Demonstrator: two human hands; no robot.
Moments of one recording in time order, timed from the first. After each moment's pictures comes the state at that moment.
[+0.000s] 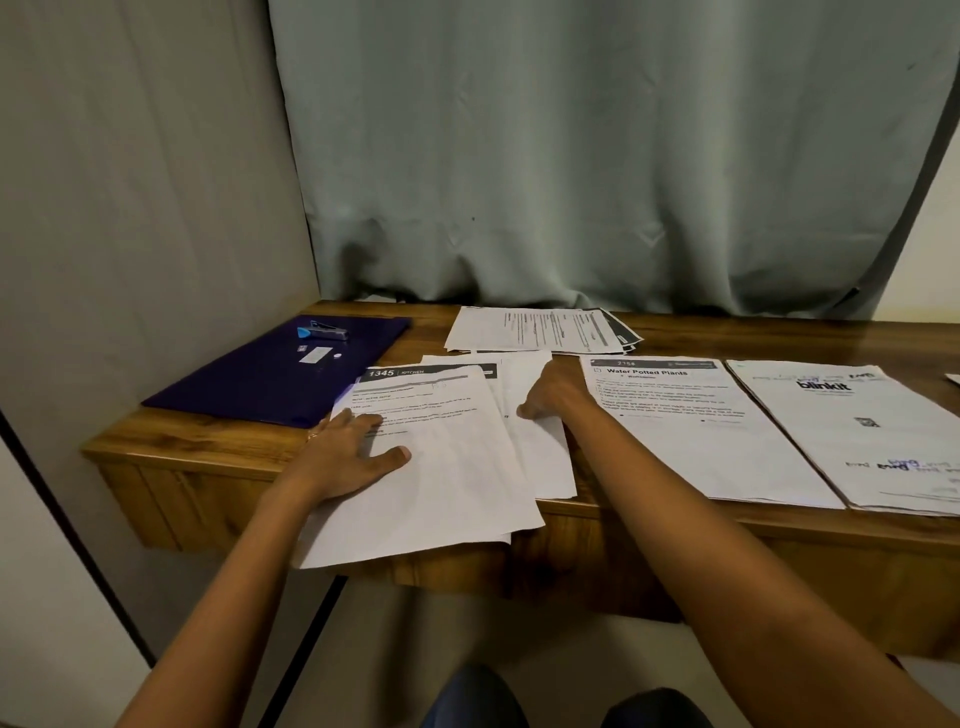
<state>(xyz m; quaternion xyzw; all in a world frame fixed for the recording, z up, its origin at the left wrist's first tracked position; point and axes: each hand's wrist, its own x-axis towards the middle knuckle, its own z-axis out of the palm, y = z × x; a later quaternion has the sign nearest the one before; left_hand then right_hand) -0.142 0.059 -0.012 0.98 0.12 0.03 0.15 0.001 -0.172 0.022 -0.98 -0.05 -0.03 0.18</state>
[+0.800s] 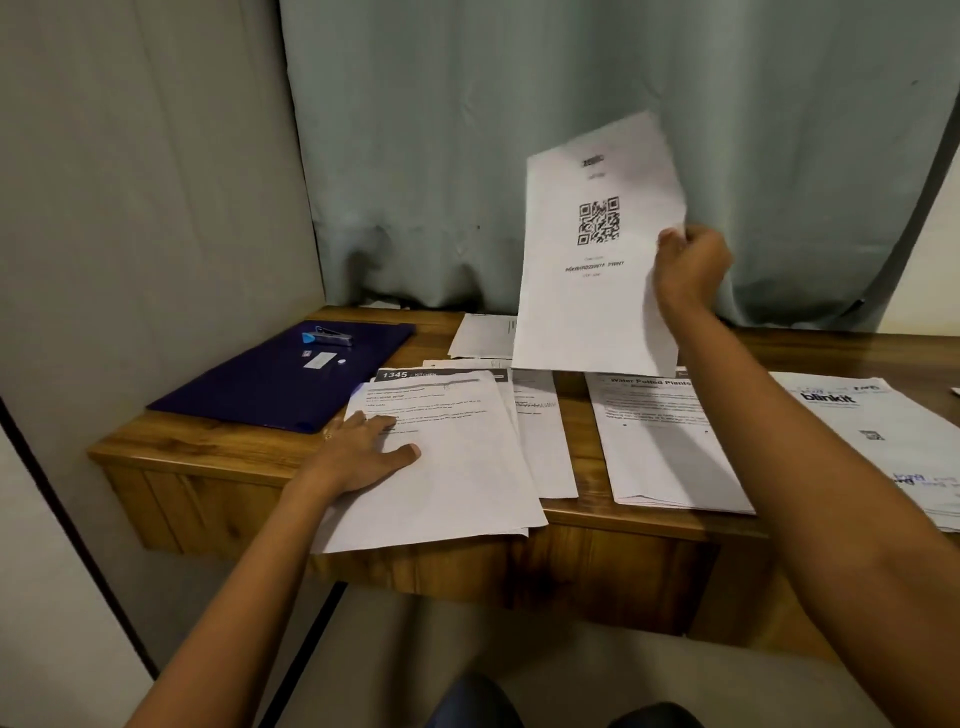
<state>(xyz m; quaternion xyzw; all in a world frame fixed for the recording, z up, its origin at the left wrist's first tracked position) -0.121 0.059 -0.014 0.98 0.12 0.01 0.14 0.047 -0.262 0.129 -0.75 0.01 -0.42 0.51</state>
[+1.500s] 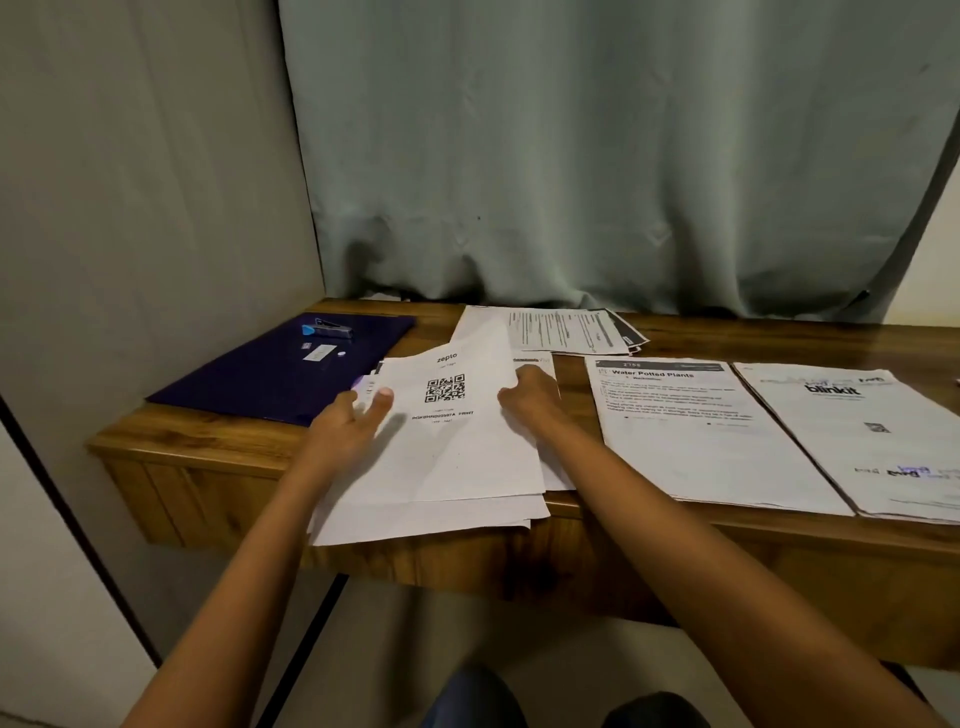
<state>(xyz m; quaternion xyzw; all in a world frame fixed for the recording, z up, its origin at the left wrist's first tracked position) -0.137 0.051 -0.005 0.91 0.18 0.14 0.36 -0.024 -0.144 0.005 -0.88 -0.09 -0.03 0.47</state>
